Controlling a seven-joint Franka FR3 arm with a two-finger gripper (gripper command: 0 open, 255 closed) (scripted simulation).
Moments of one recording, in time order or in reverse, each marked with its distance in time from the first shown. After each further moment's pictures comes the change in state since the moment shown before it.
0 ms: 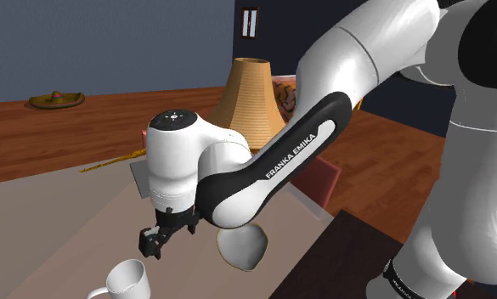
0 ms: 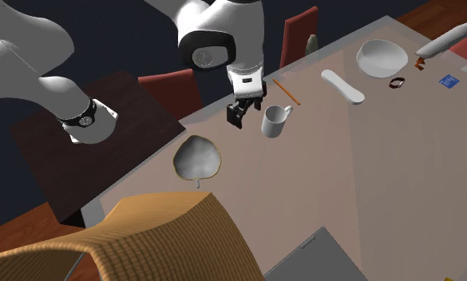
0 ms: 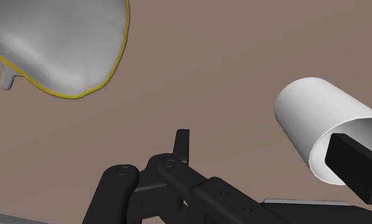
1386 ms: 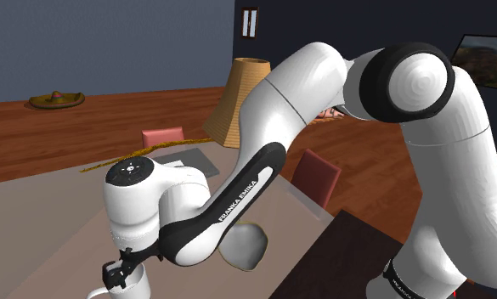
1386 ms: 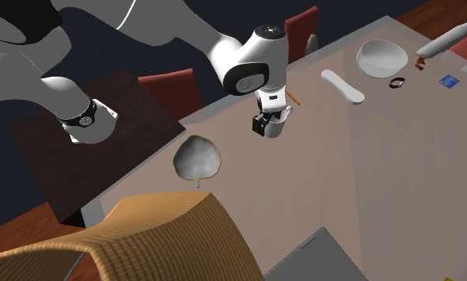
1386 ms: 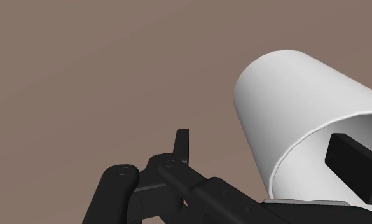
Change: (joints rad) arm 0.189 0.350 -0.131 0.283 -0.226 0.049 0.185
